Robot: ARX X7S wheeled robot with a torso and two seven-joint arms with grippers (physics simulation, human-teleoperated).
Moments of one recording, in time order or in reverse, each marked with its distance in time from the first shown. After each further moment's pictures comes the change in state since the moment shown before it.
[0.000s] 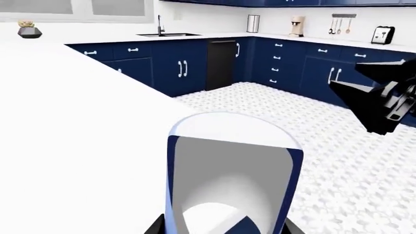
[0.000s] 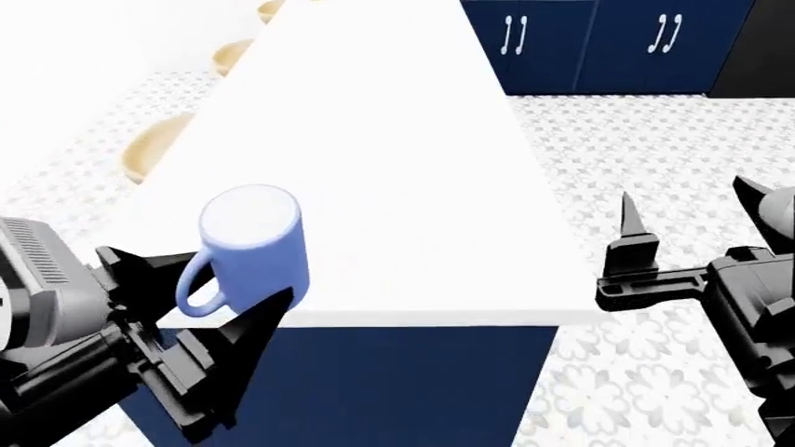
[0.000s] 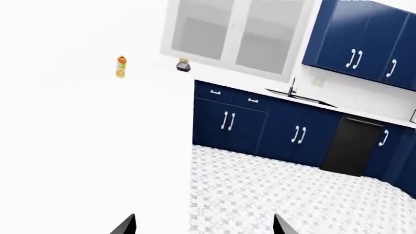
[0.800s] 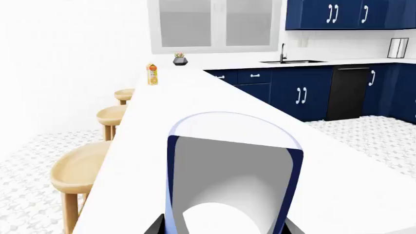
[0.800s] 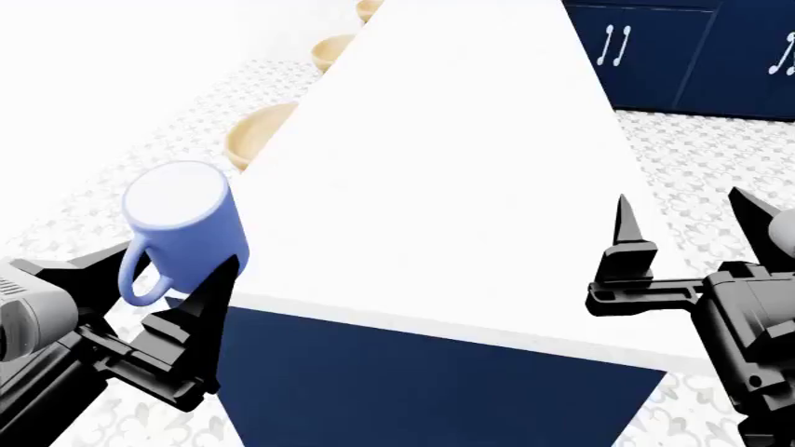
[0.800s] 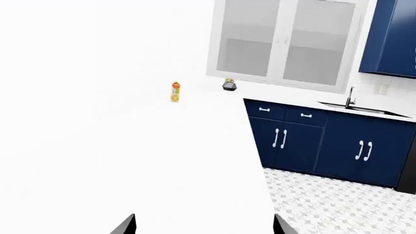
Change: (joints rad) left arm 0.202 0.062 -0.187 0.139 0.088 0.062 -0.257; right arm -0.108 -0.021 -0.011 -0.035 -0.085 -0.152 0.075
